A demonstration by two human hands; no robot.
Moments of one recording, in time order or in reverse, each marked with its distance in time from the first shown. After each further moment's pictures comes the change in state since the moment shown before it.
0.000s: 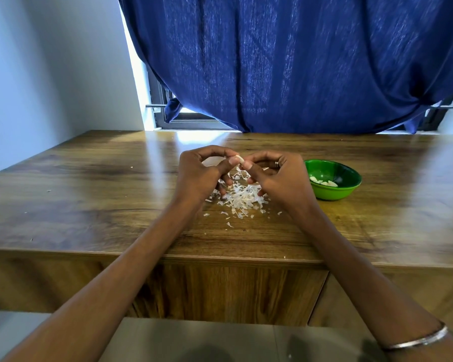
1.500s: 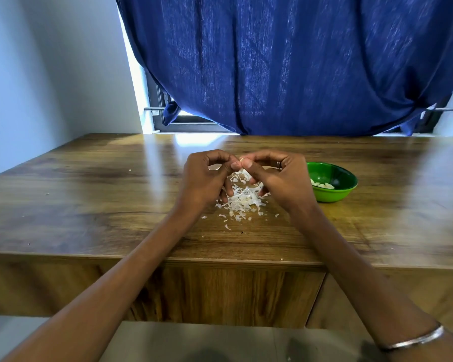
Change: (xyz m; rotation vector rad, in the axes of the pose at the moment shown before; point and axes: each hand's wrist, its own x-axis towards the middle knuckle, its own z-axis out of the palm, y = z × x) left_hand 0.002 -0.003 0.004 0.169 -0.068 0.117; right_hand -0.002 -0.004 -0.005 0.121 0.043 0.037
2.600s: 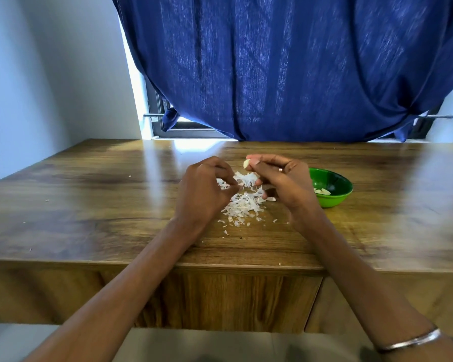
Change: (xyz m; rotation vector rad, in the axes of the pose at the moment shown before) left_hand 0.000 -0.014 -0.003 0.539 0.087 0.357; right_hand -0.003 -0.012 -0.007 0.231 0.002 0.212
